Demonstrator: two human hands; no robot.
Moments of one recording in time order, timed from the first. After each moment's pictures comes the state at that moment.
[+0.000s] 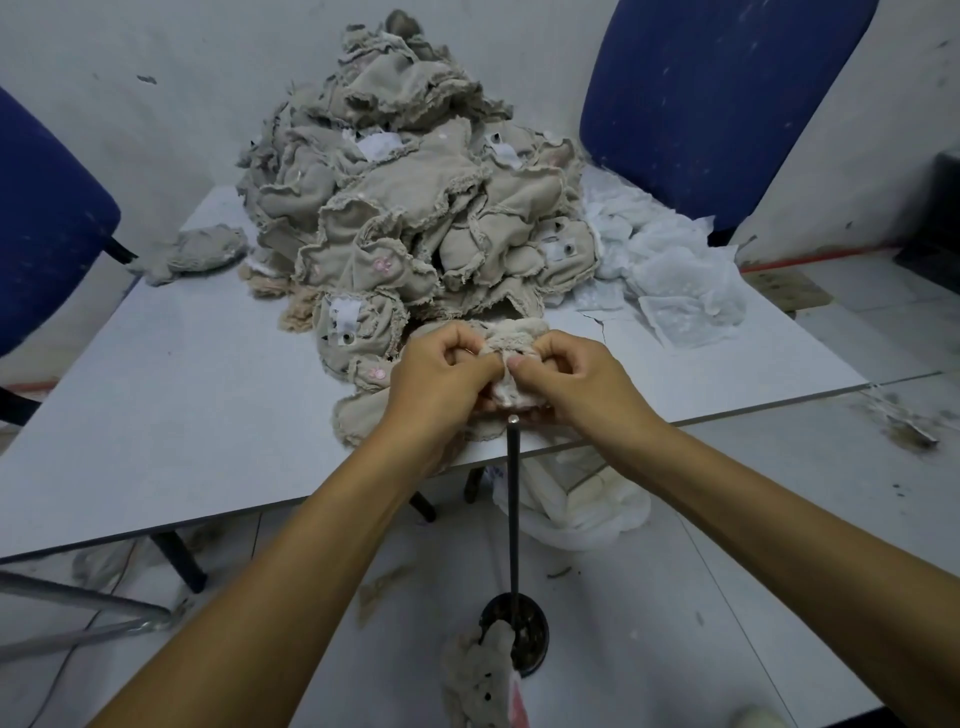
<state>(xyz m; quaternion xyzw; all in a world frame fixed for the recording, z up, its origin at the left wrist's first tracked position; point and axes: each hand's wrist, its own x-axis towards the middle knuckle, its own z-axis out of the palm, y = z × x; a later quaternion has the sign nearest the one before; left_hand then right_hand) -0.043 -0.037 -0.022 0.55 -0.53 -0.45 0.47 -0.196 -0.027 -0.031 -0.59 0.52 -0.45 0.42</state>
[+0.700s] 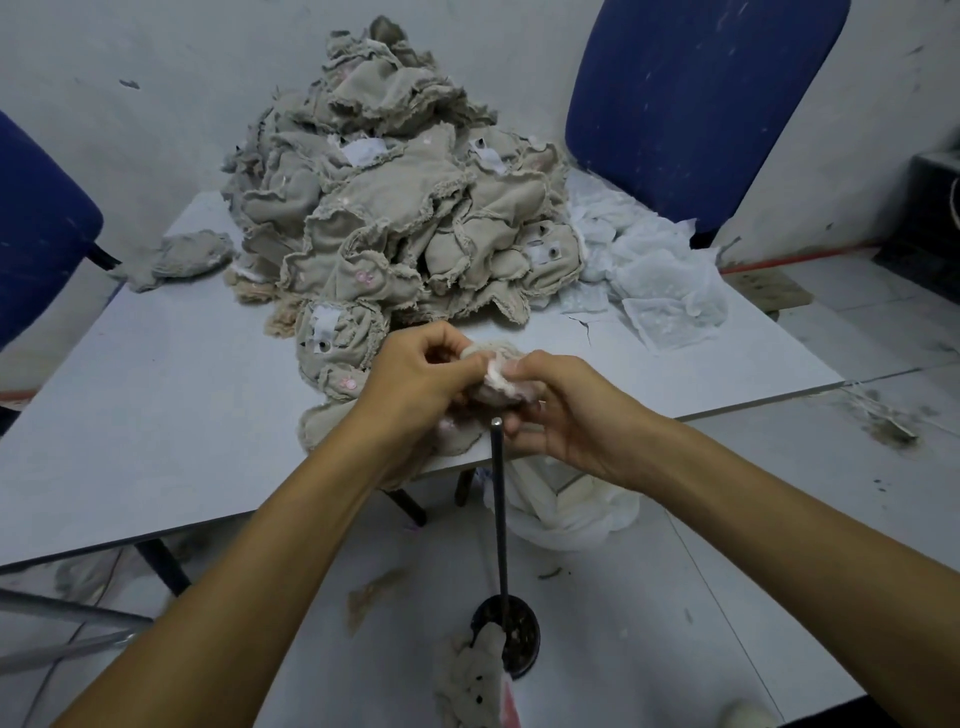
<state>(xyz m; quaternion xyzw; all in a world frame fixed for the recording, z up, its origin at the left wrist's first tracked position) -0.033 -0.034 -0.012 0.48 -0.56 -0.49 0.46 -0.199 -0.018 -0.020 -0.39 0.38 -0.40 0.74</state>
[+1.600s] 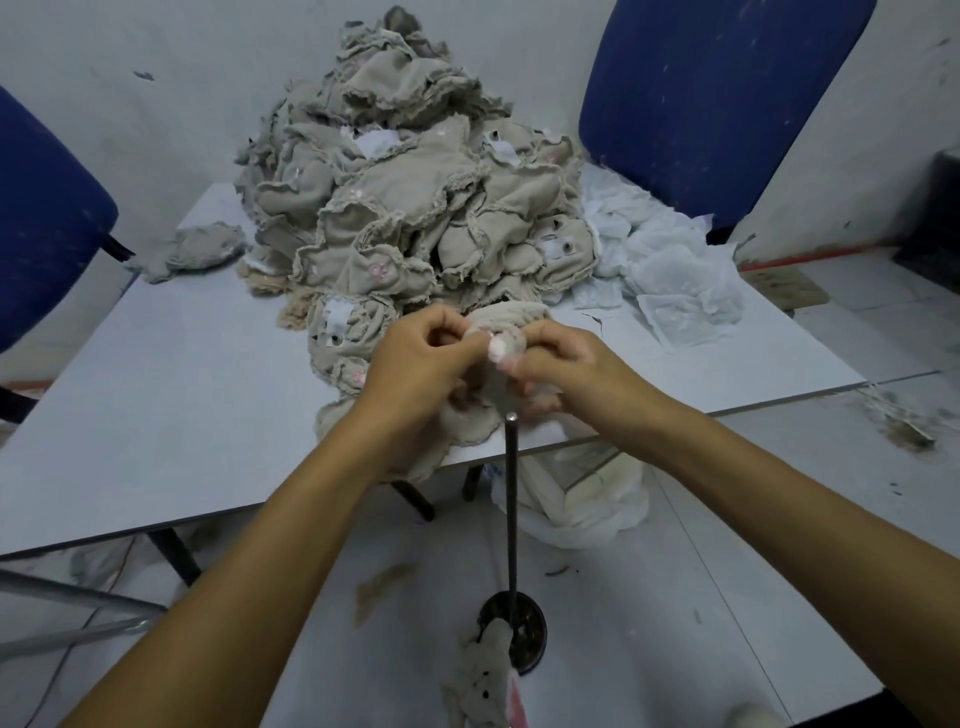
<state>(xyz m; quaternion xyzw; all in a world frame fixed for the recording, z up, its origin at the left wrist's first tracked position) -0.032 -0.034 -0.007 0.52 -0.59 -0.42 0.46 -0.204 -0.032 -0.021 -0.57 0.43 -0.41 0.57</state>
